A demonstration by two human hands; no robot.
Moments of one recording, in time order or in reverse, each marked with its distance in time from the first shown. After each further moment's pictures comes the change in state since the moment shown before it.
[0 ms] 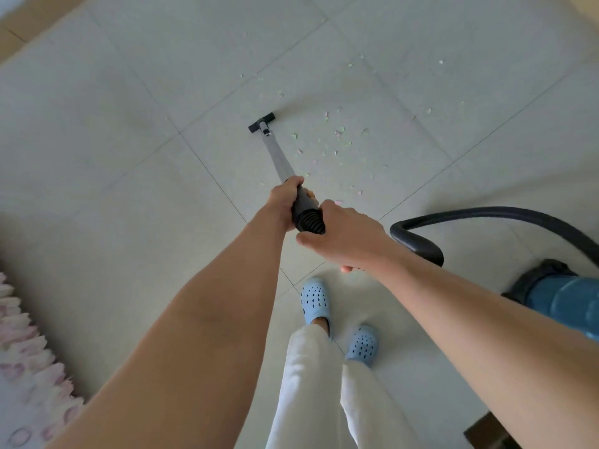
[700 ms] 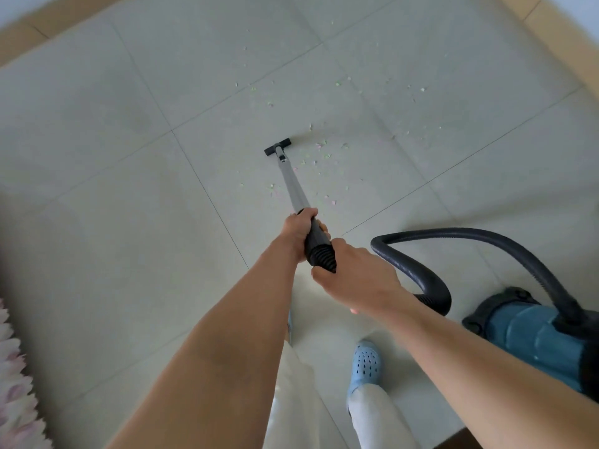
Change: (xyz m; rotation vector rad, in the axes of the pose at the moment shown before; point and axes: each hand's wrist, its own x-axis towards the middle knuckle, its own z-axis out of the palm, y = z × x) left_hand -0.024 -0.127 0.099 -0.075 0.023 0.009; right_hand -0.075 0.141 0.005 -0.071 -0.013 0.000
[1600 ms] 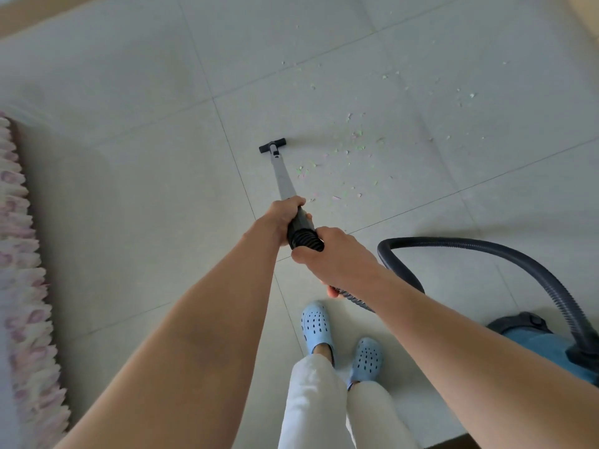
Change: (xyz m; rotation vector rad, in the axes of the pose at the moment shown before) left_hand -0.023 0.007 -0.076 0.057 0.146 0.013; right_hand 0.001 -0.039 0.033 0.226 -0.132 -0.119
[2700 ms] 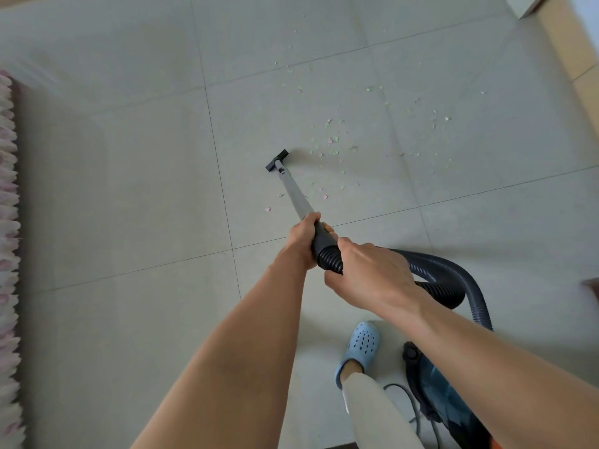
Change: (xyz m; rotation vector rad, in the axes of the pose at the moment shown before) left_hand -0.057 -0.092 0.185 -0.537 -0.080 -0.015; right_hand -0.089 0.129 -0.133 -0.675 0.089 -0.167
